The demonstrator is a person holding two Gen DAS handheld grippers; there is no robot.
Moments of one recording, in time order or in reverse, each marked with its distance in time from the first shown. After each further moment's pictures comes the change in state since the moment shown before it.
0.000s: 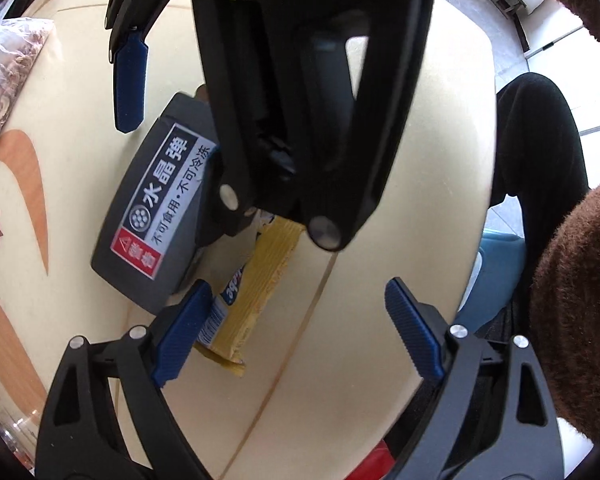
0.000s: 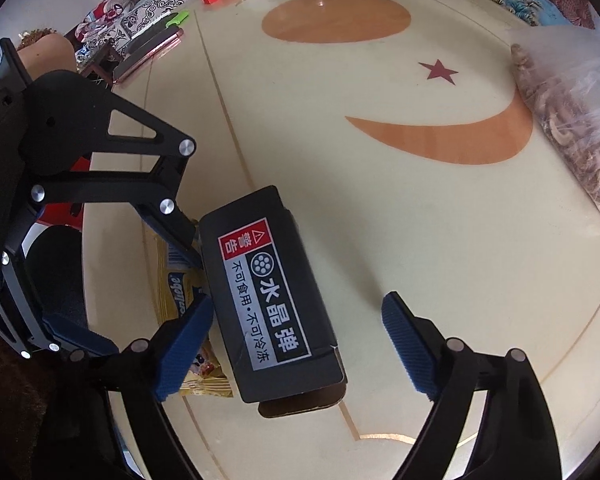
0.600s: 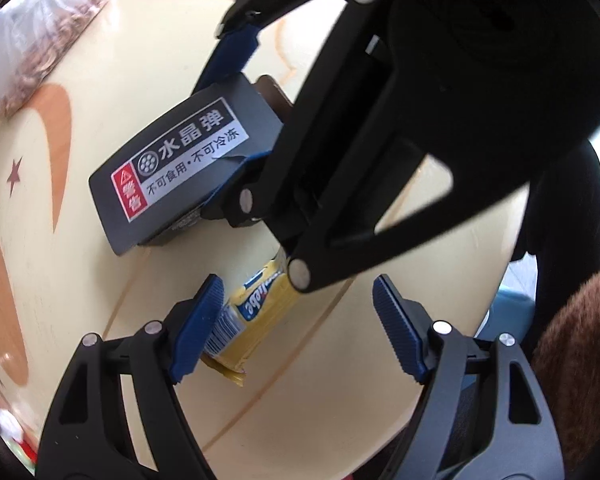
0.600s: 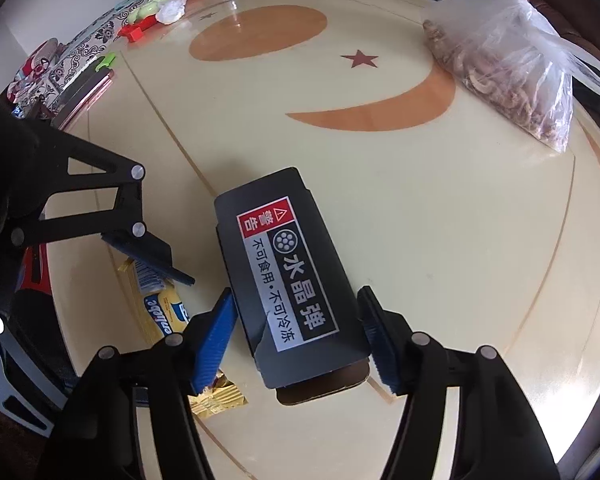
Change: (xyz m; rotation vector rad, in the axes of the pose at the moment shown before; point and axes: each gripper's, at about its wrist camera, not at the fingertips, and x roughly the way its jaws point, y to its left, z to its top) left arm -0.007 0.013 0.001 -0.237 -0.086 0.079; right arm -0.016 0.011 -0.035 0.271 -0.071 -0.208
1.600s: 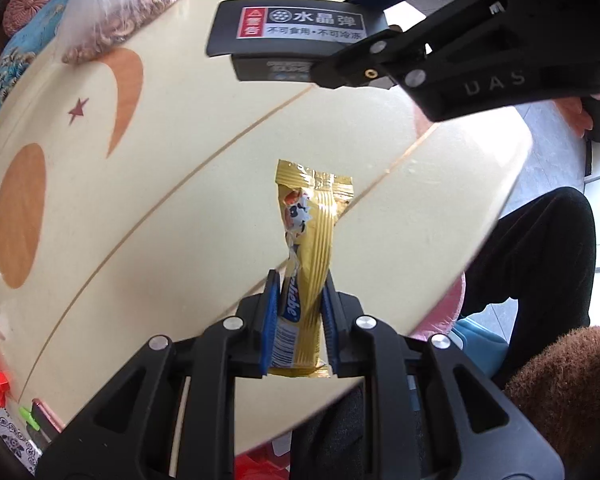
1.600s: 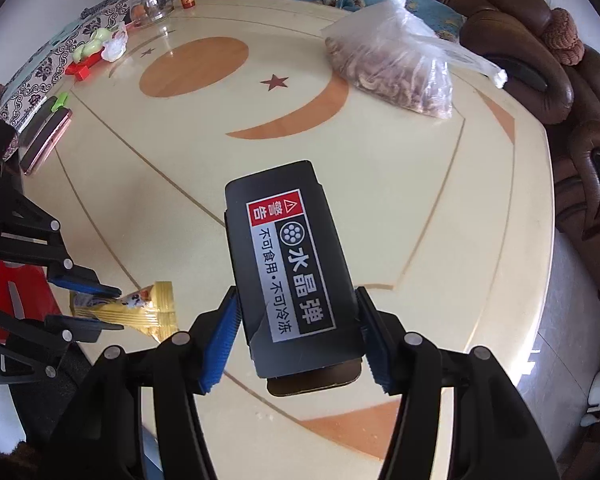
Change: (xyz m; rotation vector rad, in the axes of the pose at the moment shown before) left arm -0.074 -0.007 -0.032 -0.194 -0.065 0.051; right arm -0.089 0.005 -0.032 0.187 -0.030 -0.201
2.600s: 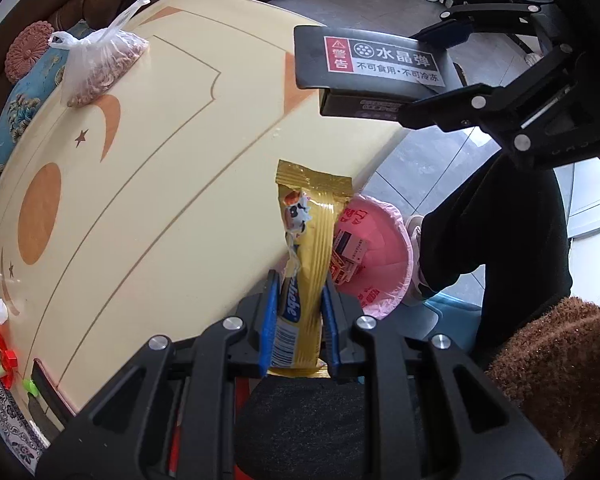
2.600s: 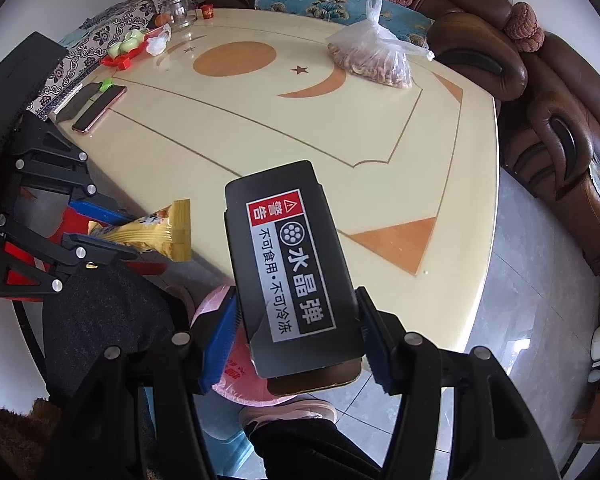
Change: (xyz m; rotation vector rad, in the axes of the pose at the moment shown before) left arm -0.052 -0.145 -0.090 0.104 -0.099 0.042; right arm -0.137 0.075 -0.161 0.041 -0.055 -0.035
